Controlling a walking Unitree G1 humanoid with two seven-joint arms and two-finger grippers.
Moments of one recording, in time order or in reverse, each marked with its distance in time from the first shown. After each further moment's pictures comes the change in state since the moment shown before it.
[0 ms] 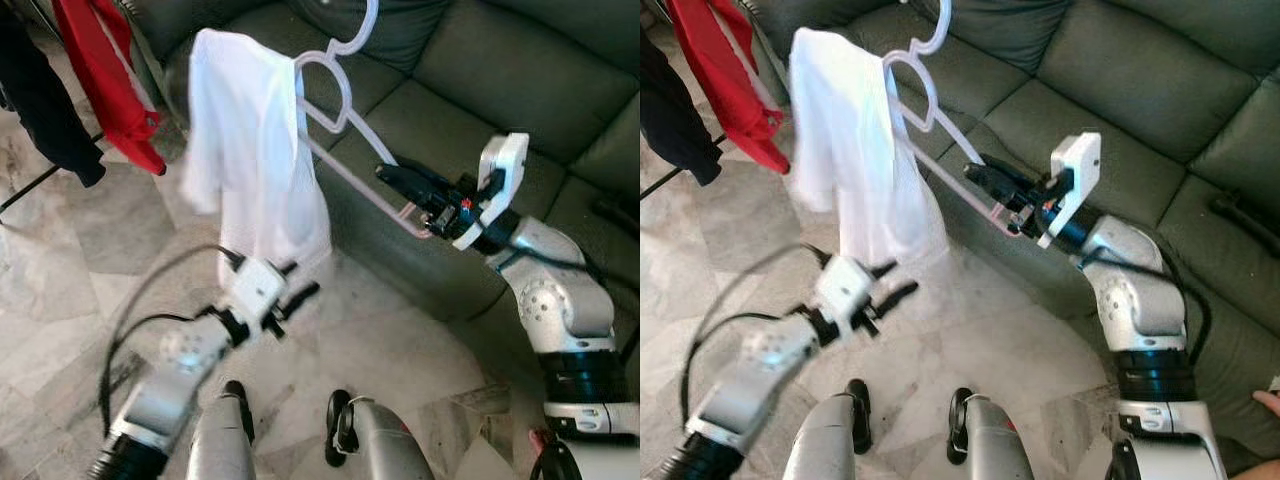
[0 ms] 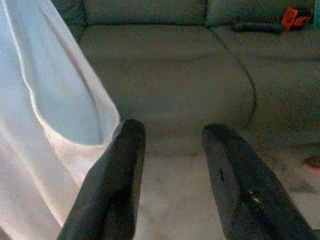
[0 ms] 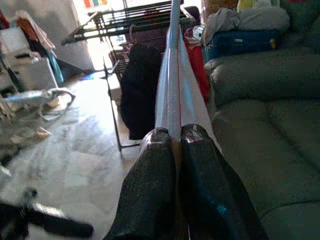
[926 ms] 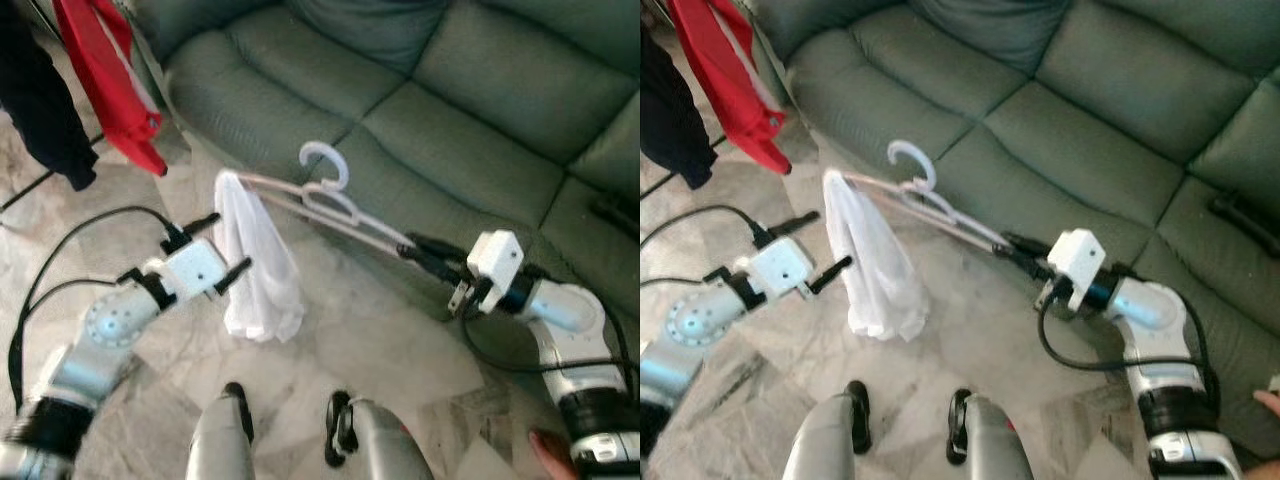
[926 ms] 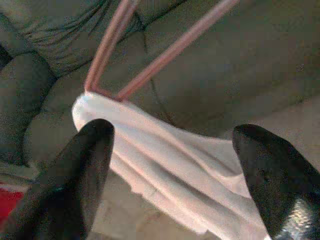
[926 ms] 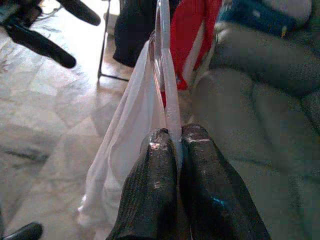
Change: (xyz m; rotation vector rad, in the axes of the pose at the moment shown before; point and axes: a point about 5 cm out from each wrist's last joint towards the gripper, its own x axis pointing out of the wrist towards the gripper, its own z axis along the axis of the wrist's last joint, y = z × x) left arm -0.041 0.086 -0.002 0.514 0.091 0.143; right arm -0.062 0.000 -0.057 -0.410 0.196 0.073
